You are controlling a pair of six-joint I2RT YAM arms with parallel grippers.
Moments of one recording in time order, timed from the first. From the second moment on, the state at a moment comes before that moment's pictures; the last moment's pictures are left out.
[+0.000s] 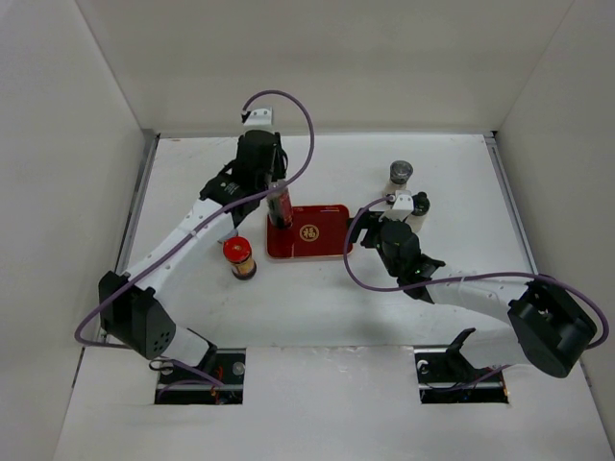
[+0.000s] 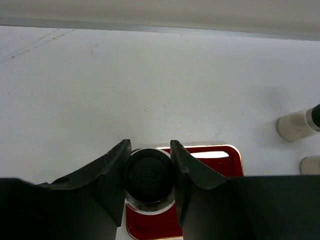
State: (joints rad) left arm -0.54 1.45 1.38 -0.33 -0.44 -0.32; right arm 0.74 1.31 0.56 0.51 0.49 0.46
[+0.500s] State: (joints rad) left arm -0.57 1.50 1.34 -0.26 -0.44 -0.31; right arm 0.74 1.31 0.56 0.51 0.49 0.46
